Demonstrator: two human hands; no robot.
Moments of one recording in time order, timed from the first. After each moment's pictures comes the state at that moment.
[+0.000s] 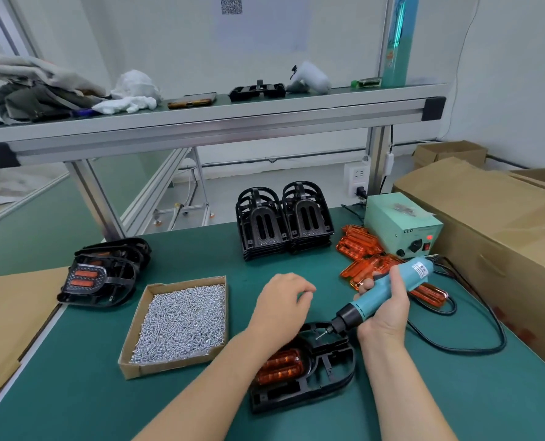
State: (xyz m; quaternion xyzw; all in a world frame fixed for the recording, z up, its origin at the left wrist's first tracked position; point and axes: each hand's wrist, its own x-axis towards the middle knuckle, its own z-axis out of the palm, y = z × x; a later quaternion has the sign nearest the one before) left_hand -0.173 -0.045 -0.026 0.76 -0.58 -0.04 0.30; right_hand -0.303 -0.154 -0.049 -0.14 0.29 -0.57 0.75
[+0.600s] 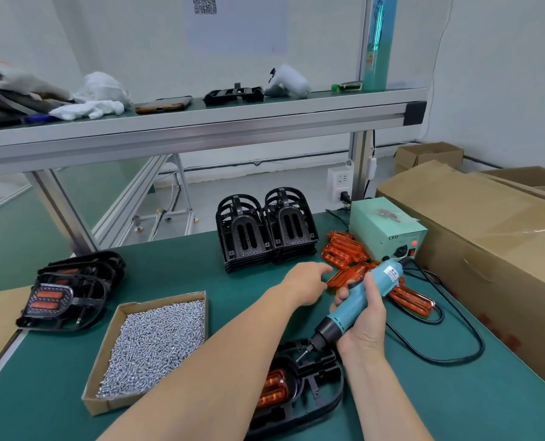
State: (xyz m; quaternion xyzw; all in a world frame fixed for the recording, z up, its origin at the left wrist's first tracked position) left_hand -0.167 -0.174 -0.026 0.76 -0.61 -0.17 0.14; right_hand -0.292 -0.155 -0.048 -0.15 0.28 -0.53 0.79
